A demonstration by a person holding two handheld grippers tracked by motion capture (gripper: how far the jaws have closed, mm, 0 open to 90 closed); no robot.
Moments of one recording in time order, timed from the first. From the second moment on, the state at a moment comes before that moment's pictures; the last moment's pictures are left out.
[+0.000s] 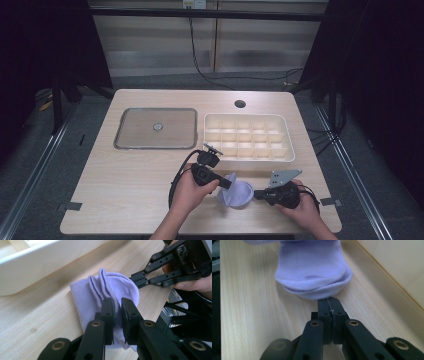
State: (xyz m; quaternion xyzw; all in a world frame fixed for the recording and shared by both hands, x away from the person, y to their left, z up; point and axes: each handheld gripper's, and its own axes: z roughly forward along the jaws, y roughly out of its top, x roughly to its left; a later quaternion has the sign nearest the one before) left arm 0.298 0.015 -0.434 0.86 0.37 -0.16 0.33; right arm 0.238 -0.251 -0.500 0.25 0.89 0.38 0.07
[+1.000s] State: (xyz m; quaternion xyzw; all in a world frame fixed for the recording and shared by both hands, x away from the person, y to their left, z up) left arm 0.301 -0.007 -0.443 0.86 0.36 -0.17 0.32; right arm 0.238 -0.250 -0.500 0.25 0.89 0.38 0.07
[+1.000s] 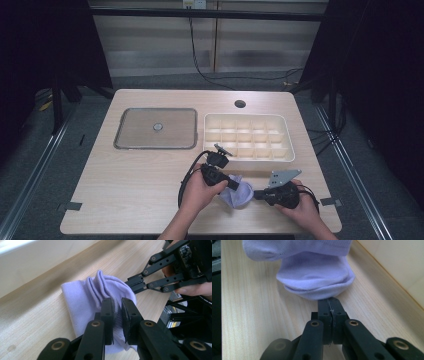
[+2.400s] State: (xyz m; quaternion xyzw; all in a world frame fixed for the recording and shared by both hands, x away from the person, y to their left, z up) left arm 0.297 -0.024 -0.452 0.87 0.35 -0.15 0.30; right arm 0.239 -0.249 -0.500 0.25 0.89 0.38 0.06
